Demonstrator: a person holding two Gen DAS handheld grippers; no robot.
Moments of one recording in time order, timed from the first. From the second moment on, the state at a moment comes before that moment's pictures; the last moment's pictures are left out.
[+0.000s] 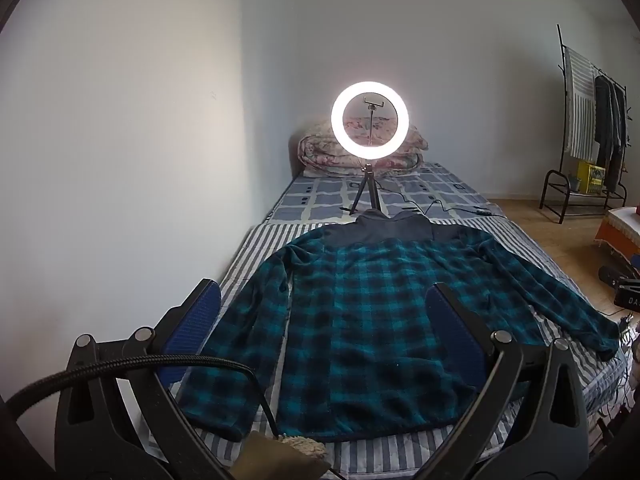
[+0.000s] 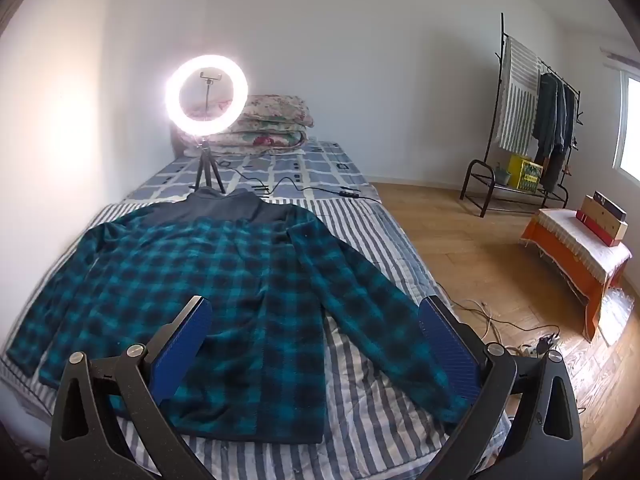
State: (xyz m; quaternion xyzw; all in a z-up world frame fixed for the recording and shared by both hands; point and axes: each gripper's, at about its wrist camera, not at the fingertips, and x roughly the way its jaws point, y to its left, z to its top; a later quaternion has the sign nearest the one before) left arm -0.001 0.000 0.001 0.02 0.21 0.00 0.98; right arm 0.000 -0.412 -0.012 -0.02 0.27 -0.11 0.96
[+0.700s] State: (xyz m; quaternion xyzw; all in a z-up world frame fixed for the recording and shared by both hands) left arm -0.007 0.005 0.004 0.02 0.19 0.02 0.98; right arm -0.003 -0.407 -0.006 -0.02 0.26 -0.11 0.96
